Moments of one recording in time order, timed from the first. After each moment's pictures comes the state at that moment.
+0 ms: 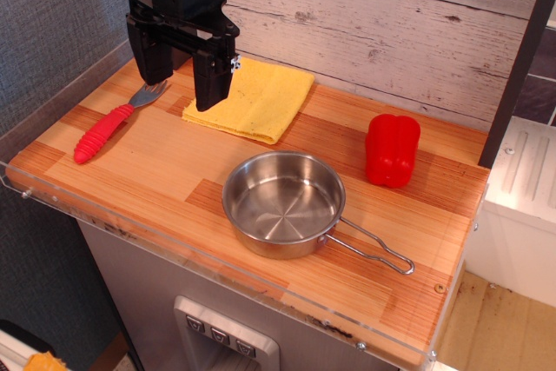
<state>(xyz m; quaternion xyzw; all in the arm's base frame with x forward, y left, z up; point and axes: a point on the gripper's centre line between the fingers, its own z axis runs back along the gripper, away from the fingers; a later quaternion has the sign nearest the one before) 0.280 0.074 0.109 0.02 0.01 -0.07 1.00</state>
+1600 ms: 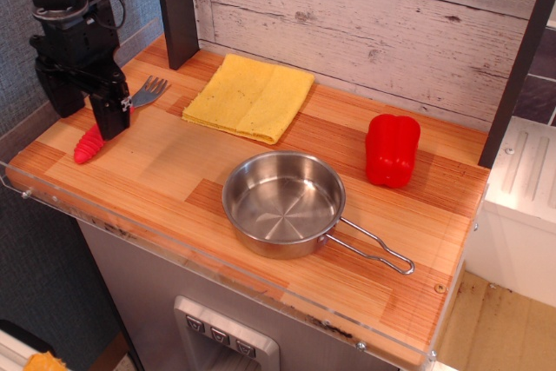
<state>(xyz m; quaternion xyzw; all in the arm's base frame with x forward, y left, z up) 0.264 0.174 0.052 0.03 -0.02 -0.05 1.00</state>
